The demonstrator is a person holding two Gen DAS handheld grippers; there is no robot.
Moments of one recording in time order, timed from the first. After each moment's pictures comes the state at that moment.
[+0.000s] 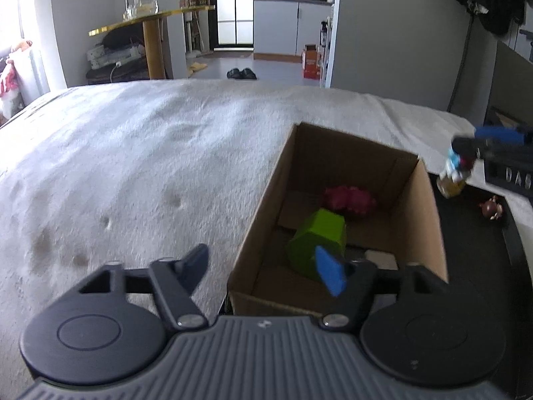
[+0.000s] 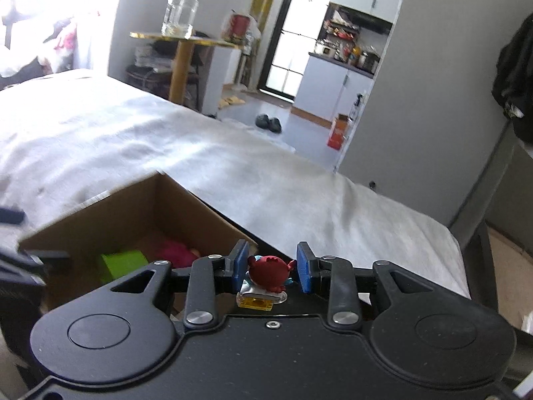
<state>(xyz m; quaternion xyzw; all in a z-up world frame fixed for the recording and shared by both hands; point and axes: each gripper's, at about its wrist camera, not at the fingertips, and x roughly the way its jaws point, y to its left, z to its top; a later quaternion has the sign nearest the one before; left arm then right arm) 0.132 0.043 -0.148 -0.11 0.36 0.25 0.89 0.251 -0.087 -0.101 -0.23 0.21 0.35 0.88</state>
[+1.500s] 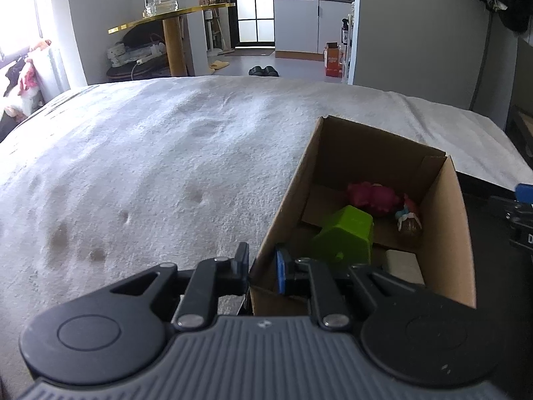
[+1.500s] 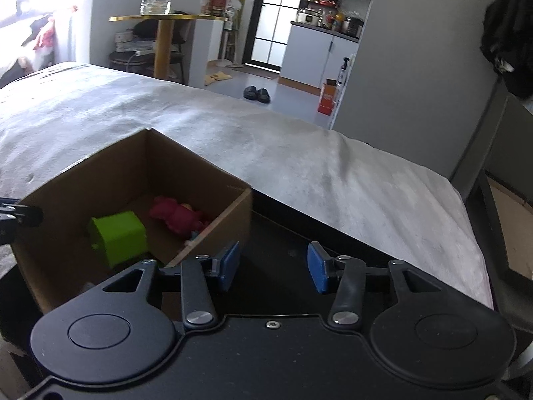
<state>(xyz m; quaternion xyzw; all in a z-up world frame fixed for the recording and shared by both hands) 0.135 0.045 -0.152 -0.09 0.37 0.30 0.88 0.251 -0.110 -0.135 -0.21 0.28 0.32 0.88</state>
